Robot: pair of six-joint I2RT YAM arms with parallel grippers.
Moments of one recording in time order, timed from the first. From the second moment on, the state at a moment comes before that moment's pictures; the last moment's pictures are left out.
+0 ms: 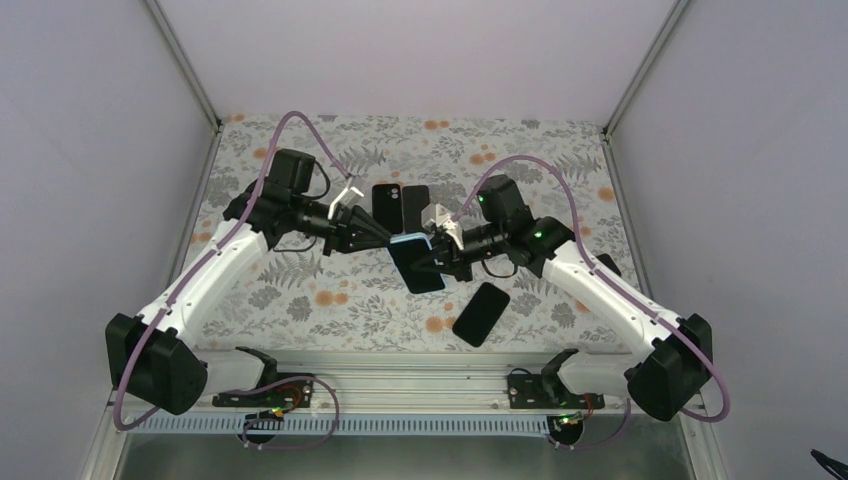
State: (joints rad) left arm -0.36 1.27 1.14 -0.67 1.30 0.32; right arm 0.66 1.24 1.06 -0.55 -0.91 -0.35
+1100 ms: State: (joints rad) left arm -0.31 1.19 1.14 -0.64 1.17 0.37; right arm 0.54 1.20 1.05 -0.39 -1.09 -0.10
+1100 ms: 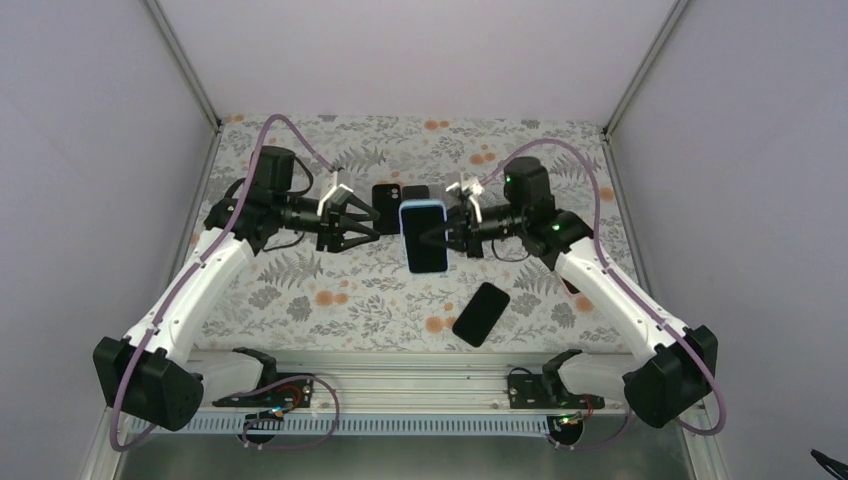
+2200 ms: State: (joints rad) left arm -0.42 1.29 1.19 -0.52 1.26 0.21; right arm 0.45 1.30 1.23 0.09 -1.16 0.52
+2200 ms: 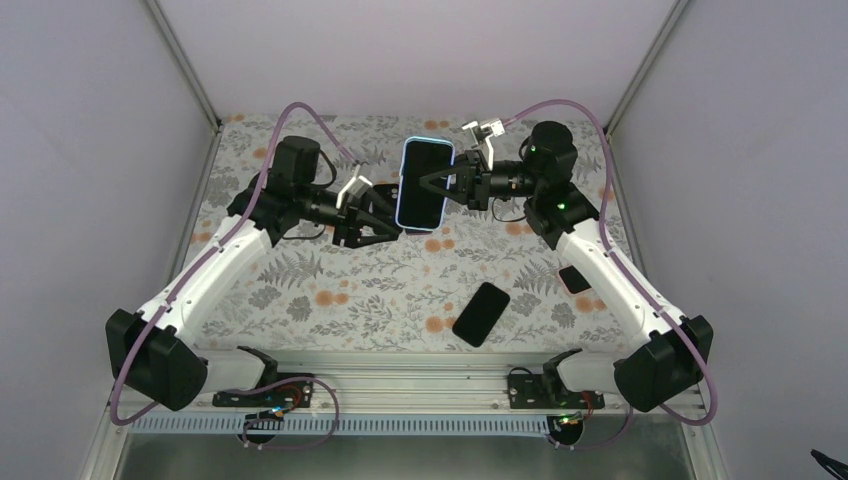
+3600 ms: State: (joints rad) left arm -0.44 1.29 1.20 -0.49 1.27 0.18; right arm 0.43 1.31 1.14 0.37 -1.25 0.72
